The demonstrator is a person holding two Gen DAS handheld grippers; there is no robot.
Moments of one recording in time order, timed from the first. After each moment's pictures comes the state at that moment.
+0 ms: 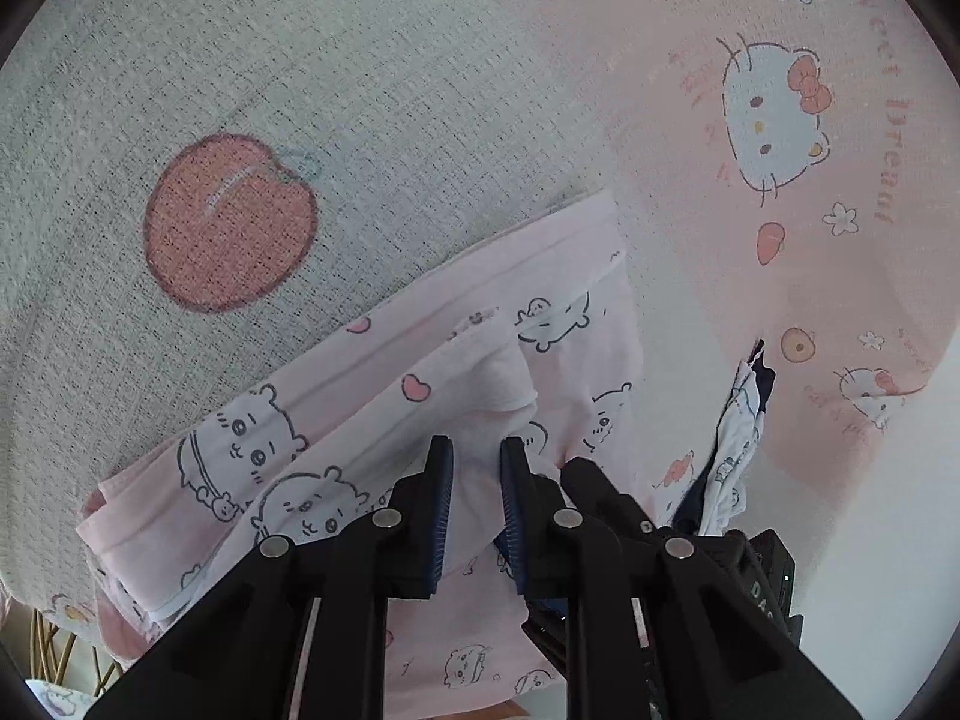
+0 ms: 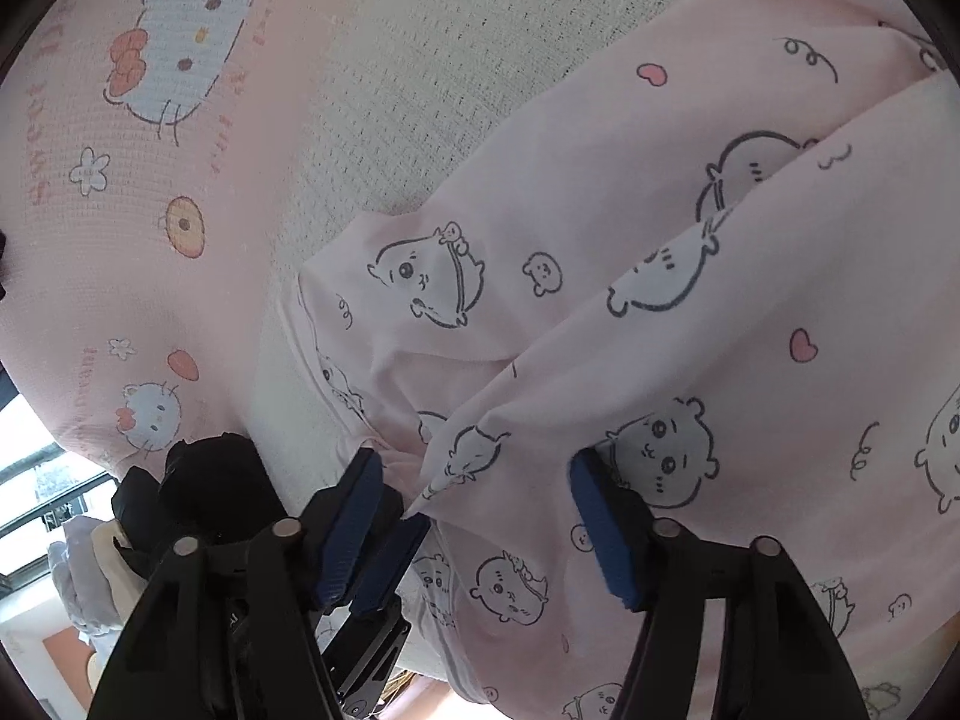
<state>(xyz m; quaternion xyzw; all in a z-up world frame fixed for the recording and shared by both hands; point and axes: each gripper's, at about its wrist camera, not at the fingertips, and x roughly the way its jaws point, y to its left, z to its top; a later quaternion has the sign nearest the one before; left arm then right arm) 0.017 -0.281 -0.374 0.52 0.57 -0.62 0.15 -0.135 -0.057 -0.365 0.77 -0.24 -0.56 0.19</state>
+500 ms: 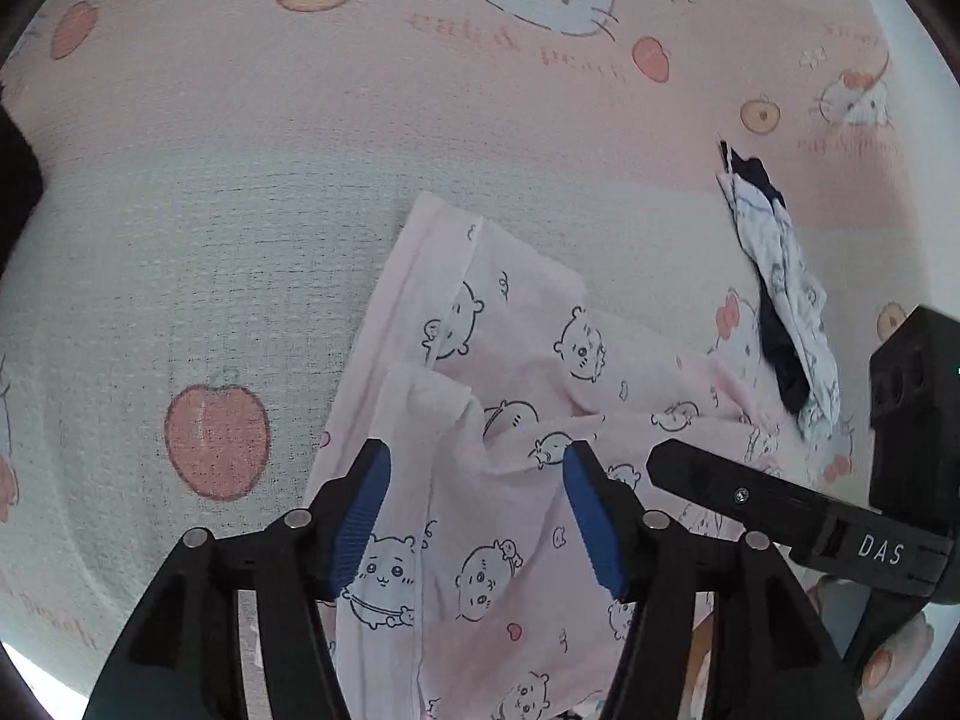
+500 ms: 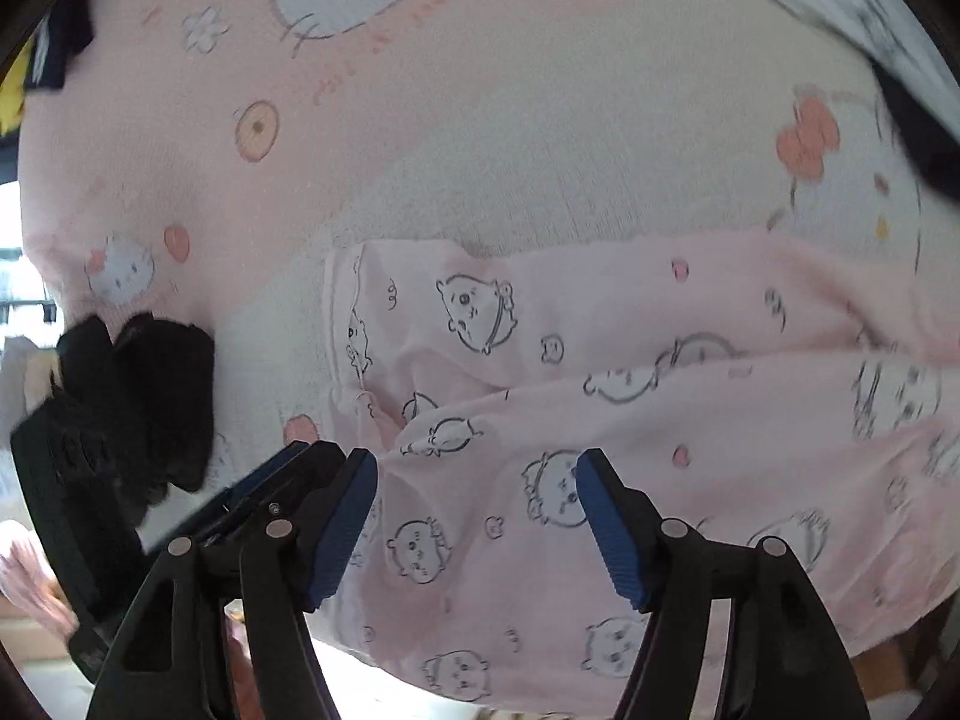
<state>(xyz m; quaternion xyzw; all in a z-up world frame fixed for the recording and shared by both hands) -0.047 -0.259 -0.327 0.61 0.25 -0.75 0.02 -0.143 -0.059 -0.295 0.69 0.01 -0.65 0.33</state>
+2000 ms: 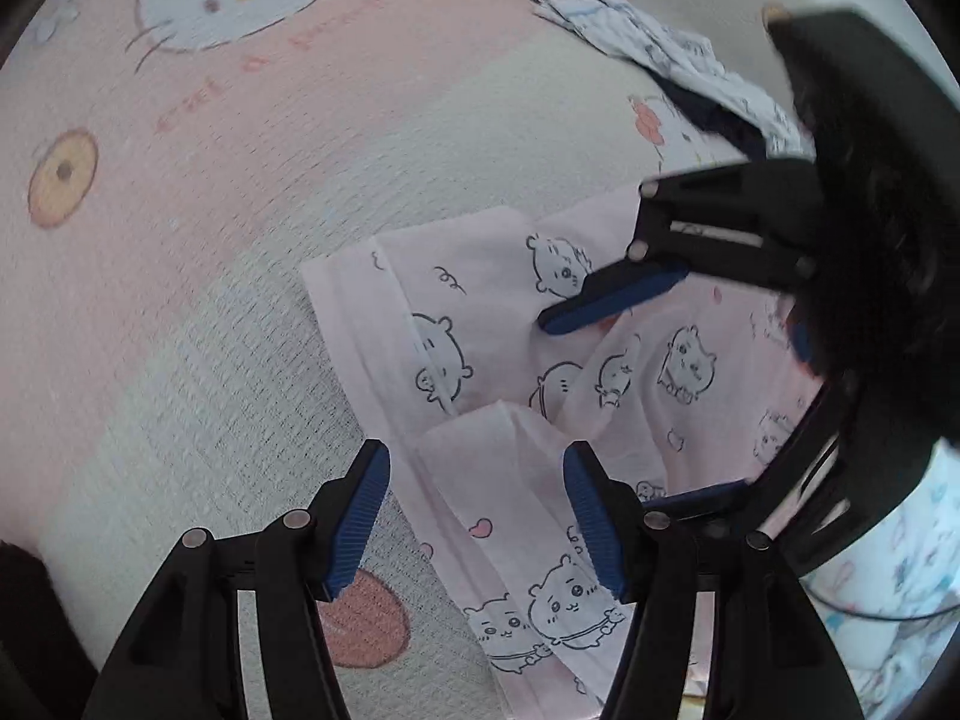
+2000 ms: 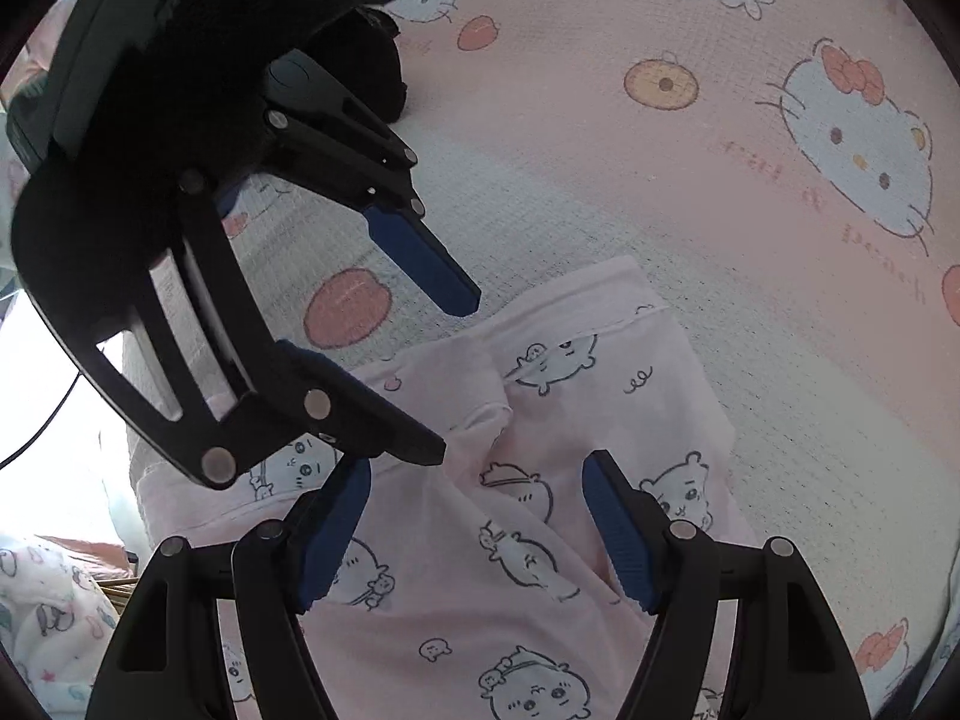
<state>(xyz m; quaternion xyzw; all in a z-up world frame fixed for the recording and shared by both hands) -0.049 -0.264 -0.359 0.62 -0.01 -0.75 -0.22 -0.078 -0.154 -0.354 0.44 0.31 -0.59 0.60</state>
